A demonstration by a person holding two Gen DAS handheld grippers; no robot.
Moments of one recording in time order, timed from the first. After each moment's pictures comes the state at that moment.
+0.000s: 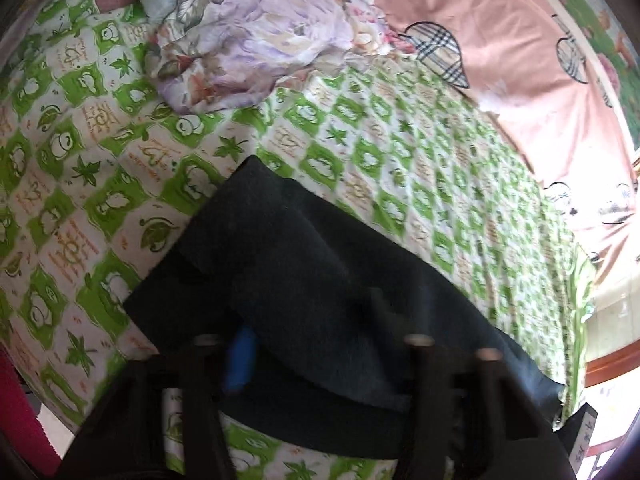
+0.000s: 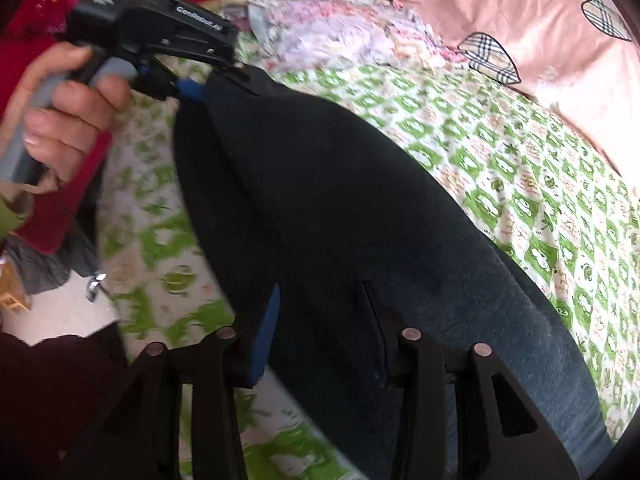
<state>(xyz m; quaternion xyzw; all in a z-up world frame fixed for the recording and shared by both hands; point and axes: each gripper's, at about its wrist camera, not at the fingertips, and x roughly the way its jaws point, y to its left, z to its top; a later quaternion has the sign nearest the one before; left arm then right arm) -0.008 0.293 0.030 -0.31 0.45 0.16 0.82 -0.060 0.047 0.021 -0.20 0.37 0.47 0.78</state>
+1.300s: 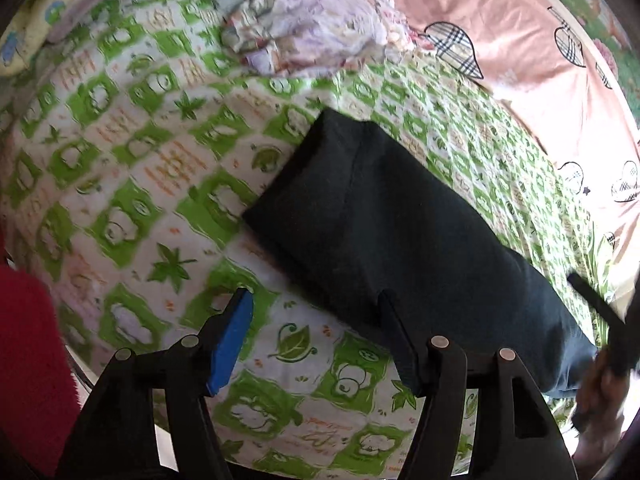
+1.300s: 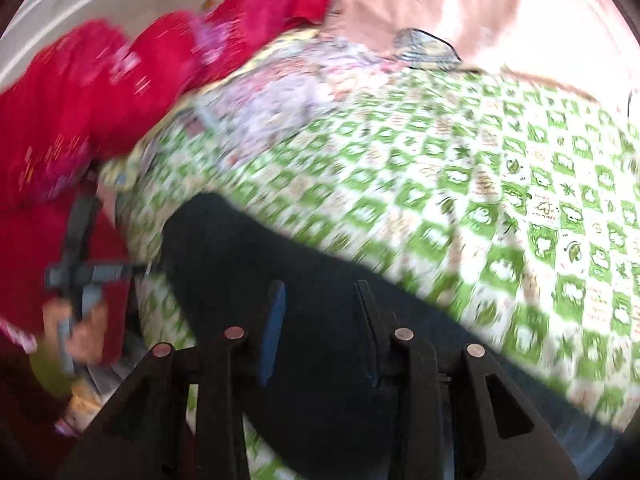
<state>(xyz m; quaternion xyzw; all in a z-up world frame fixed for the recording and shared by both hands) -0.102 0.292 0.009 -0.28 0.44 0.19 0.83 0.037 0.017 0.067 0.01 0.43 0.46 0.78</state>
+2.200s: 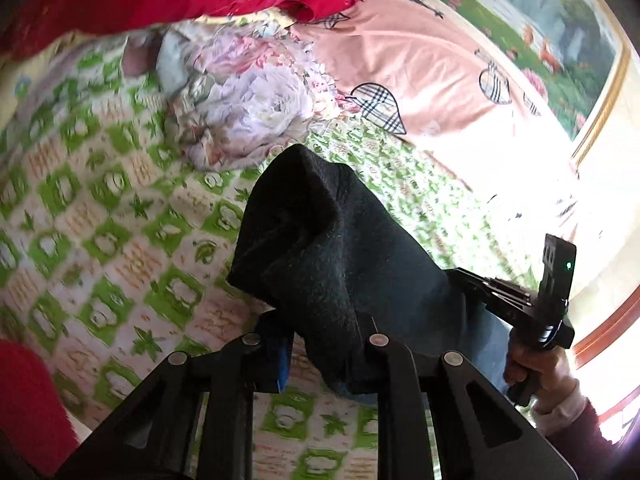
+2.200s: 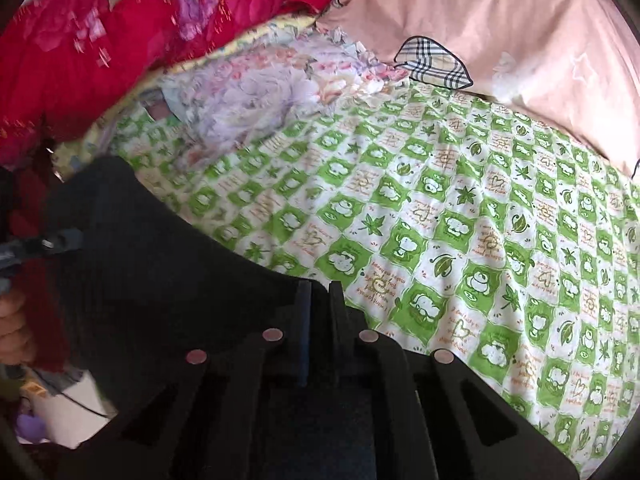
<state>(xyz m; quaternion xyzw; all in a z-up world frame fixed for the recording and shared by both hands) -0.094 0.294 0.068 -0.25 0.34 0.11 0.90 0.044 0.089 0.060 -0.11 0.39 0.42 0.81</state>
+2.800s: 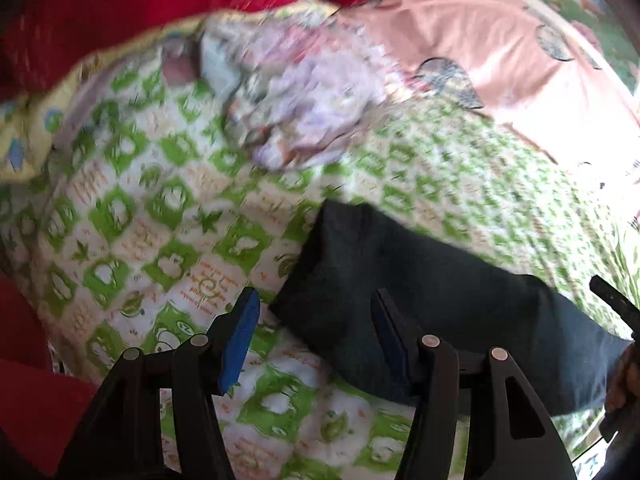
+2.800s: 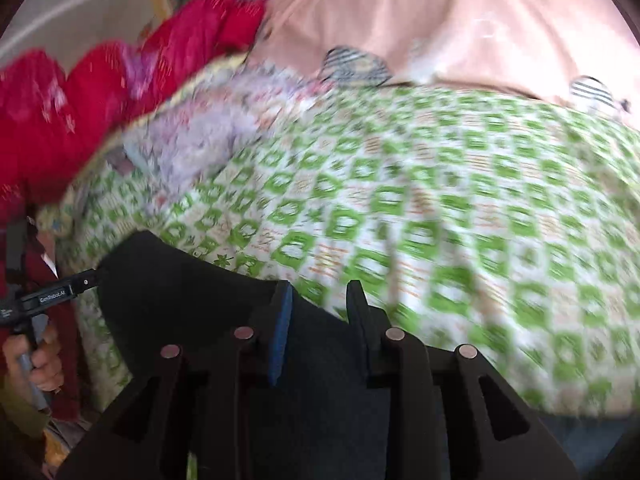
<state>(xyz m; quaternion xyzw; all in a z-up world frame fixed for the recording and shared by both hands) -0.071 0.308 0.045 -0.16 0.38 0.22 0.88 0.014 -0.012 0.074 0.04 0.38 0.34 0.86</state>
